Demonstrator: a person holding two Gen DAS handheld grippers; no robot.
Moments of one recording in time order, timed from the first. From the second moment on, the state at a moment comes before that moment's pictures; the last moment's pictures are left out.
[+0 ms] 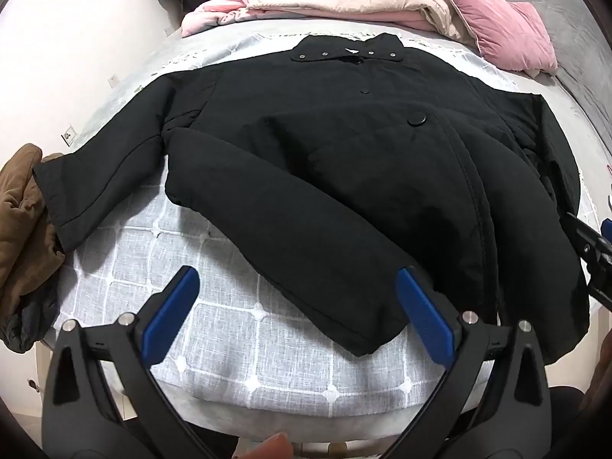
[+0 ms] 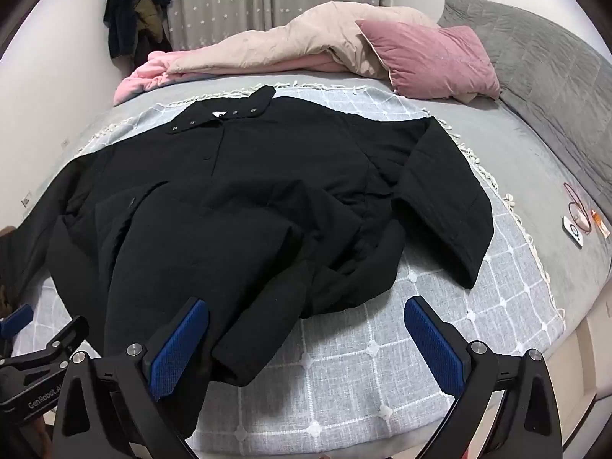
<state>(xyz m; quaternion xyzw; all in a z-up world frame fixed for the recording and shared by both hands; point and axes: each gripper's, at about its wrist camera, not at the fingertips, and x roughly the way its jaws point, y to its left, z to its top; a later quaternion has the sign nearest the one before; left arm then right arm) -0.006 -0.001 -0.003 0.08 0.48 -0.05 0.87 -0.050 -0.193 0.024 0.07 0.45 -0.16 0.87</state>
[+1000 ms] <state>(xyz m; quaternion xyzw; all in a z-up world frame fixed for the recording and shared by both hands) -0.006 -0.004 -0.006 0.07 0.48 -0.06 0.87 -0.057 -0.193 0.026 0.08 0.46 -0.14 0.87</state>
